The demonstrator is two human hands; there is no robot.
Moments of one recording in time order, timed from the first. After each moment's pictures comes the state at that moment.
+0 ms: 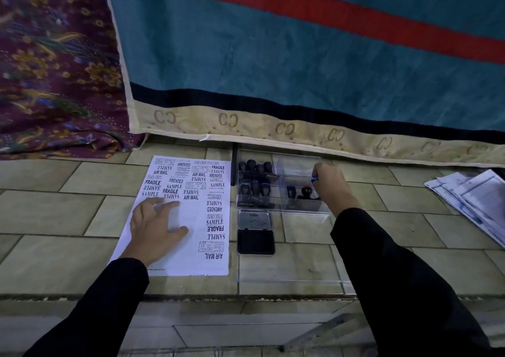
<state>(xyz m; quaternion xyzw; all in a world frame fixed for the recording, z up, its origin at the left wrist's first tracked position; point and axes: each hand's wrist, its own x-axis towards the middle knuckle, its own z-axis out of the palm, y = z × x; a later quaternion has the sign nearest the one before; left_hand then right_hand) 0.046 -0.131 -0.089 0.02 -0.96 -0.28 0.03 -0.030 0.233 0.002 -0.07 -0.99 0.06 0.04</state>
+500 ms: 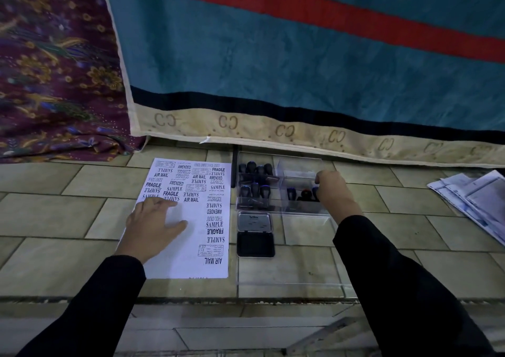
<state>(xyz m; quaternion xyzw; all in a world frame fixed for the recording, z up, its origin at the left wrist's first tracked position) 0.041 -0.134 -0.067 0.02 -0.97 -0.23 0.03 -0.023 0.236 -0.002 -0.11 -0.99 0.08 0.02</state>
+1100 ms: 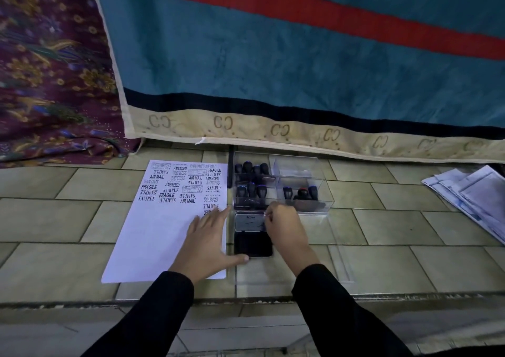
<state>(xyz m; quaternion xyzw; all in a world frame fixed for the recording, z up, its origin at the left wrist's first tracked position) 0.072 -0.039 -0.070 -0.15 -0.95 -0.28 -0.03 0.041 0.143 -0.048 -0.06 -0.97 0.22 0.03</state>
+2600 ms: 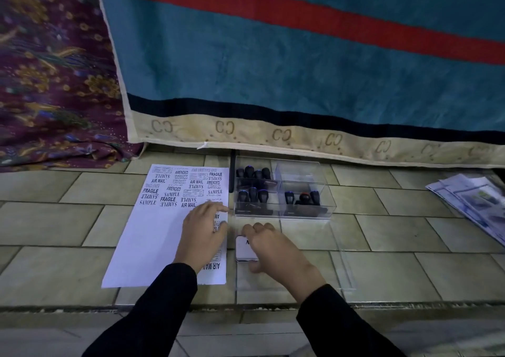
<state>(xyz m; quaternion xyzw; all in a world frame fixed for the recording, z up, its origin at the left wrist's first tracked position) 0.043 -0.044 -0.075 -0.10 -0.91 -0.40 0.10 0.074 0.126 -0.036 0.22 -0.97 0.00 -0.08</state>
